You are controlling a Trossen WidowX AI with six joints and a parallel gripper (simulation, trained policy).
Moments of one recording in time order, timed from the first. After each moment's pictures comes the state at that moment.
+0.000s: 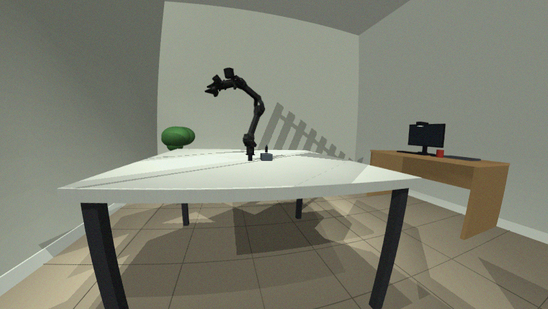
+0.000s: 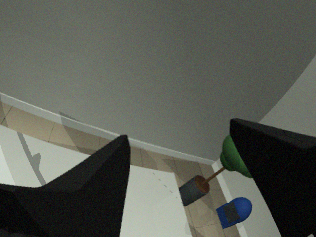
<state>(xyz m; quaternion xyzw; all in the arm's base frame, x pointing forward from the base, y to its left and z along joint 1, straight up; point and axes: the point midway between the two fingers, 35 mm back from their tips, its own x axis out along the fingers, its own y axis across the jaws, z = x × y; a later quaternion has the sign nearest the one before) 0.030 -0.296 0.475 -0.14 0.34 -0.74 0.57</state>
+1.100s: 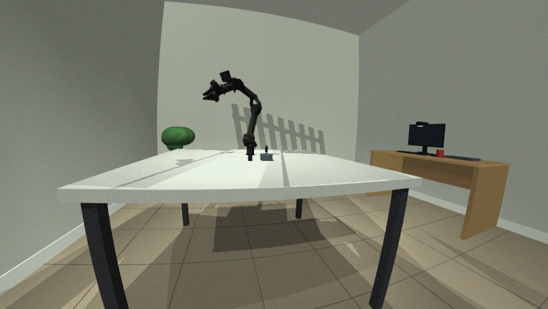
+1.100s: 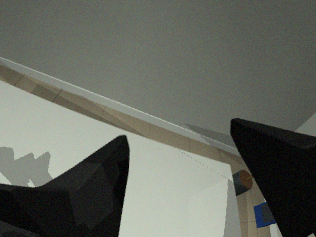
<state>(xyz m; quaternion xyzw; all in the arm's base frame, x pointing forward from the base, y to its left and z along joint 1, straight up) 0.117 -0.303 0.411 -0.07 0.34 -0.66 0.66</state>
